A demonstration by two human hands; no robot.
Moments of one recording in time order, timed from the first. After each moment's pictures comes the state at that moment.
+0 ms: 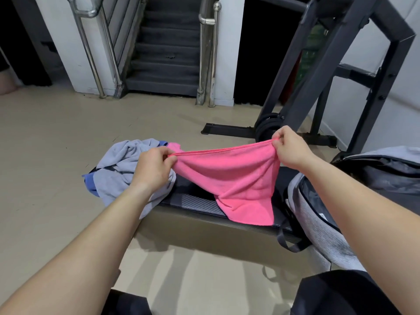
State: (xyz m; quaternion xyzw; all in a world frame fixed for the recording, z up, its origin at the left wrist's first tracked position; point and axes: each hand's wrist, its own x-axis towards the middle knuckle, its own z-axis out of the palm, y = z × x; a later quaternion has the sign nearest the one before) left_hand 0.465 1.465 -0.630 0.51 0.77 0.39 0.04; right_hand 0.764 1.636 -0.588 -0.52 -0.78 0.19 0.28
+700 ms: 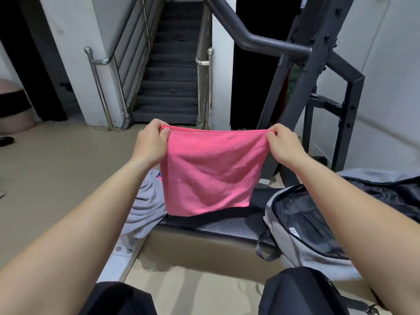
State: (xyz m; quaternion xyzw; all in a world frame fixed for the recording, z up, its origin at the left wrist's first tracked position) left_hand 0.509 1.459 -0.463 0.48 0.74 0.47 -0.05; right_hand 0.809 1.587 -0.463 -0.49 -0.76 0.18 0.38
